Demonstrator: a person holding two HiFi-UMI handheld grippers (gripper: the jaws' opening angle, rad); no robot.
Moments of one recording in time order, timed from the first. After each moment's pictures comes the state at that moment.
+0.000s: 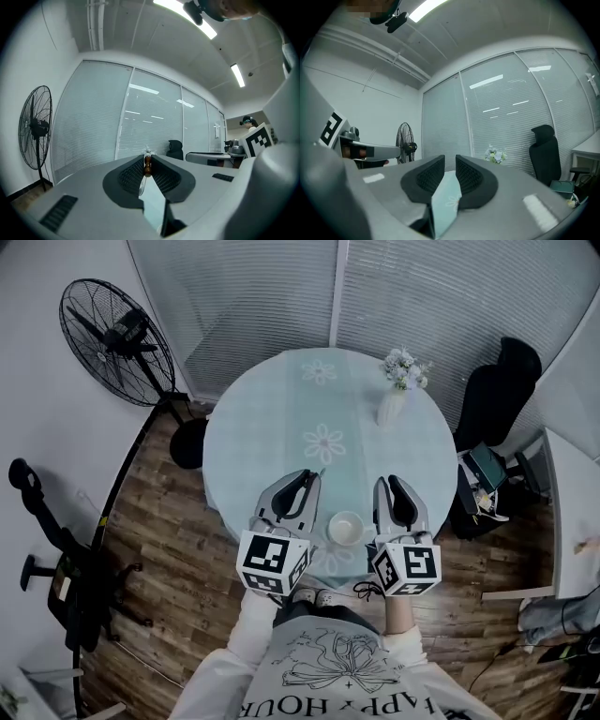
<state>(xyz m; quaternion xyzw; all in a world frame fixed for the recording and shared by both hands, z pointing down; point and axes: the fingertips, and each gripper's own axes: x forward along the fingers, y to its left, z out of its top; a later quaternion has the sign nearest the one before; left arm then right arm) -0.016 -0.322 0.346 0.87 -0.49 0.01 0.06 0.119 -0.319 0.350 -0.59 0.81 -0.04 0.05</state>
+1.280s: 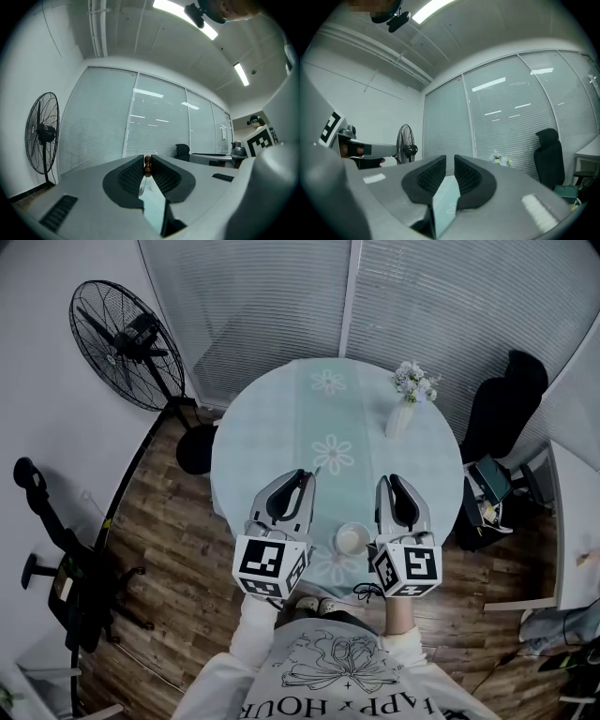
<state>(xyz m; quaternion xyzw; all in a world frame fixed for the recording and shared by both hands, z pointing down) -0.049 -0.337 0.325 0.85 -0.52 -0.01 0.05 0.099 -0.340 0.331 -0.58 0.81 -0.02 0.06</state>
